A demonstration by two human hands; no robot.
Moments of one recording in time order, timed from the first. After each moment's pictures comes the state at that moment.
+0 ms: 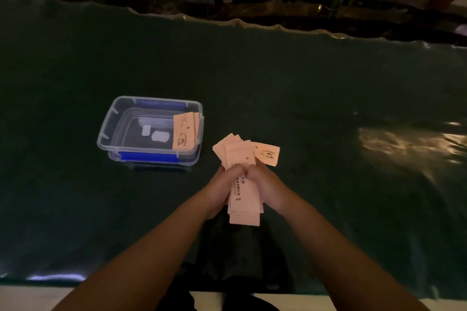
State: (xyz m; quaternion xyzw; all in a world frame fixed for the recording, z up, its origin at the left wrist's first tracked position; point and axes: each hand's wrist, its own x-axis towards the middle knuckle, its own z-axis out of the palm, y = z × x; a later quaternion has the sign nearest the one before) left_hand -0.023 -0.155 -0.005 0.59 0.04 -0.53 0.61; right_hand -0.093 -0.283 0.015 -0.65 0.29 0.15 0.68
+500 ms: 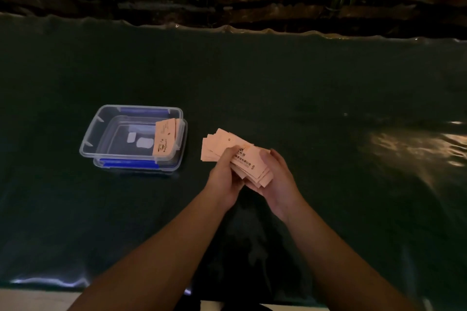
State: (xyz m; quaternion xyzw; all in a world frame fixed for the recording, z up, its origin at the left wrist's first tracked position) left_hand -0.042 -0.246 -0.003 0.45 0.21 -0.41 0.76; right_hand -0.125 -0.360 -0.007 -0.41 0.38 -0.03 0.83
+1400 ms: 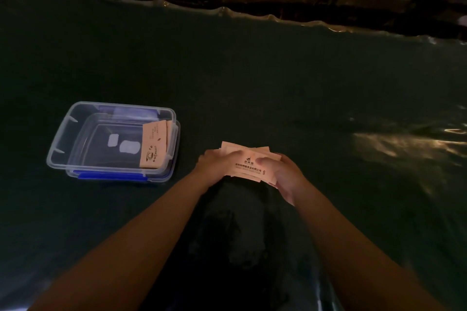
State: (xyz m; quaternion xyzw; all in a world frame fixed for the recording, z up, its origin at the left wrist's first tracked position) left_hand 0.058 -0.252 -0.045 0.83 0.05 -0.45 0.34; right_hand -0.056 -0.416 -0.058 -0.55 0.49 0.08 0.67
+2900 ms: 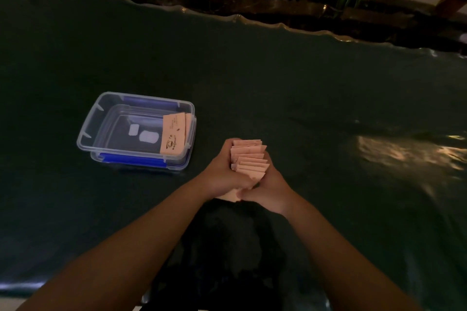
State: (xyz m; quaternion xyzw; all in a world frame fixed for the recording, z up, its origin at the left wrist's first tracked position) left_hand 0.015 -0.185 -0.002 0.67 -0.18 -0.44 0.57; right_hand -0.090 -0.338 -0.034 -0.75 0.19 0.09 0.63
